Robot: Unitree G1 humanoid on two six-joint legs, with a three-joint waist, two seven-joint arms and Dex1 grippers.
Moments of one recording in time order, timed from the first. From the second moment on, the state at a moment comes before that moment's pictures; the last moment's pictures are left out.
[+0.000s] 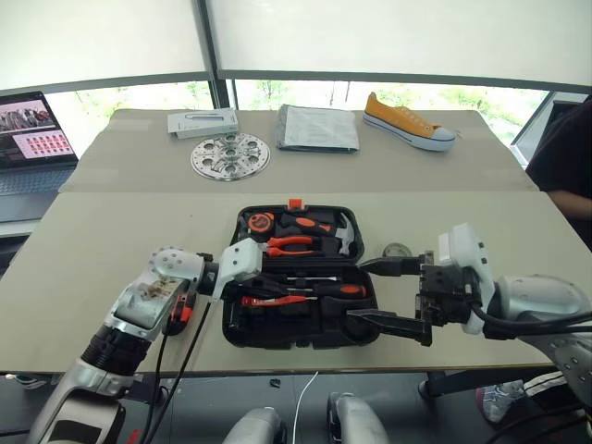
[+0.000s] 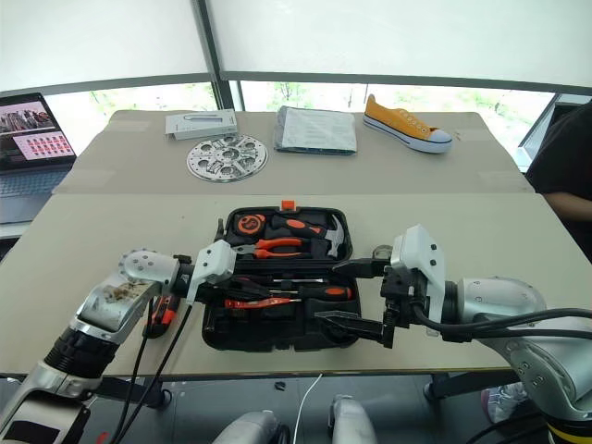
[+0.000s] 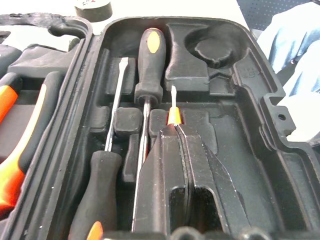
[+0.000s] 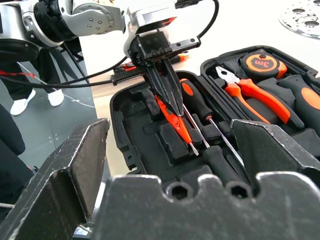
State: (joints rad) left arm -0.45 0.65 -0.26 -0.03 -0.25 0.26 -1.27; right arm -0.17 -0.90 -0.16 -0.70 0.93 0.77 0.81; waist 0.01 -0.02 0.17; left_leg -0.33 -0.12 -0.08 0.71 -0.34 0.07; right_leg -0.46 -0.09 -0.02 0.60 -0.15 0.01
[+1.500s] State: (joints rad) left arm -0.44 0.70 -0.23 -0.02 -0.27 0.24 -1.28; right arm -0.13 -0.91 -0.16 -0.71 0.93 0.77 0.82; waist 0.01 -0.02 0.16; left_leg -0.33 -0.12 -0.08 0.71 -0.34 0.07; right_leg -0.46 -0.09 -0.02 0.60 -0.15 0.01
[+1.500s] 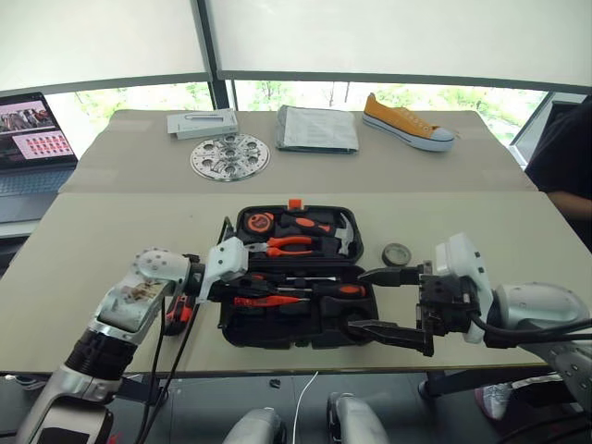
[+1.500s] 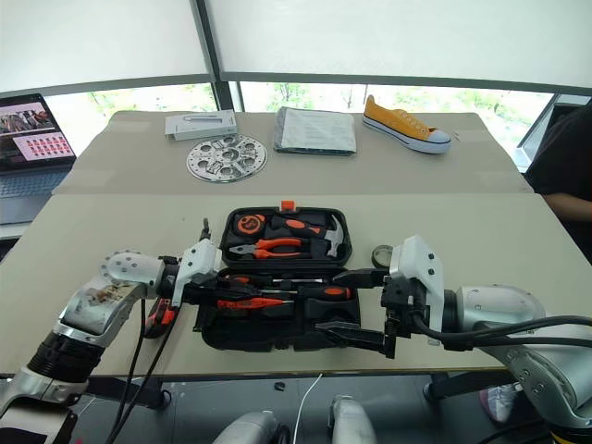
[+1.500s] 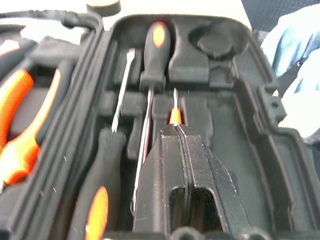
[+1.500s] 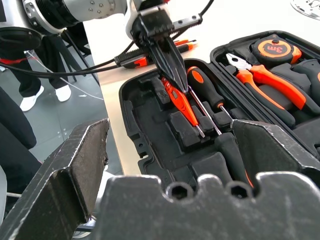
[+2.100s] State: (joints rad) left arm -0.44 0.67 -0.22 0.09 -0.24 0.16 -1.29; right arm -0.13 -0.91 -0.16 -0.71 0.96 0.78 0.80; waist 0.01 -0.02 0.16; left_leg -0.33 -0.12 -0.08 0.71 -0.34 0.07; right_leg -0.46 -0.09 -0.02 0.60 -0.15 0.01
